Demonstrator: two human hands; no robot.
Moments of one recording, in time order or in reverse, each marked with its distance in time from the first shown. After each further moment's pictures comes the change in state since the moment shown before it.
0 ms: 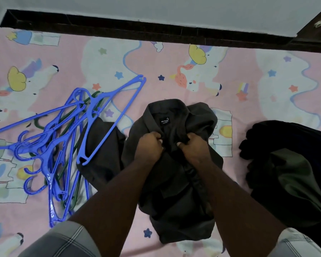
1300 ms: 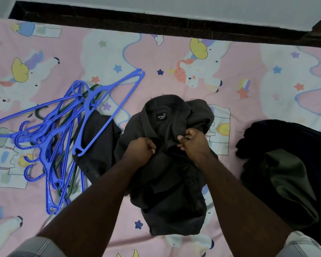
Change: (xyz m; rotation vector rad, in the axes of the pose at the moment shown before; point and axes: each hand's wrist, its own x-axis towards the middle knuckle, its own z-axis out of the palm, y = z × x) left_hand -0.019 -0.012 -0.005 0.053 -0.188 -0.107; right_hand 0.006 0.017 -0.013 0.492 -0.093 0.001
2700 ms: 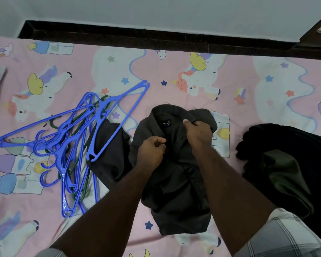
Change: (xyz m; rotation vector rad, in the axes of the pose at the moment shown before) left_hand -0.035 0.030 -0.009 -0.516 0.192 -0.024; right_hand -0.006 -0.067 0.007 -0.082 0.340 0.103
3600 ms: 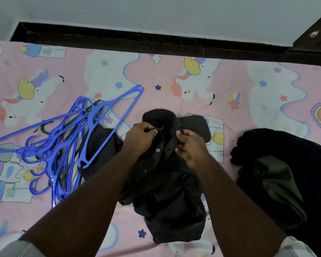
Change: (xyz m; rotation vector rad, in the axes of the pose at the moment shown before) left_hand 0.042 0.044 -0.027 0.165 0.002 0.066; right_hand -0.013 0.009 -0.013 0.623 -0.366 0.287
